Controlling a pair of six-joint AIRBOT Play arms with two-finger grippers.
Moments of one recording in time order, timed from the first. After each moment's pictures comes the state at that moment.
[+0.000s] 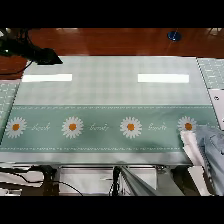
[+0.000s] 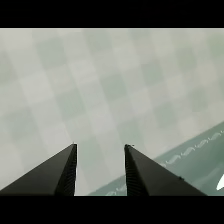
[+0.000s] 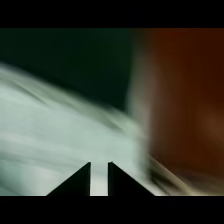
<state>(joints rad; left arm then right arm) 0.10 -1.60 1.71 1.02 -1.29 -1.15 -1.30 -0.85 0.92 -1.57 0.99 1.60</state>
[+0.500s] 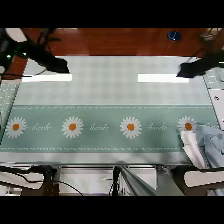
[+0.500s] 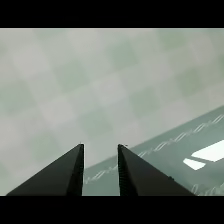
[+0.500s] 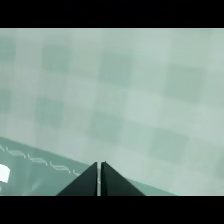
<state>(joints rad) -0.09 -1.63 1.71 1.33 -1.41 -1.26 -0.08 -1.63 1.62 -1.32 1.39 1.25</state>
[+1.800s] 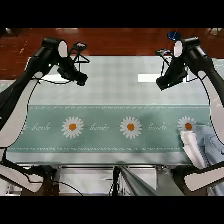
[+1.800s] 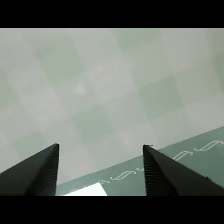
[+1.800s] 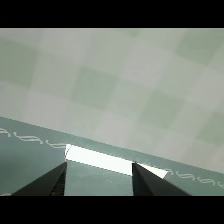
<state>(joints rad) -0.31 -1.75 1.71 1.59 -1.36 -1.43 0.17 -1.72 1.69 -1.70 1.53 1.42</state>
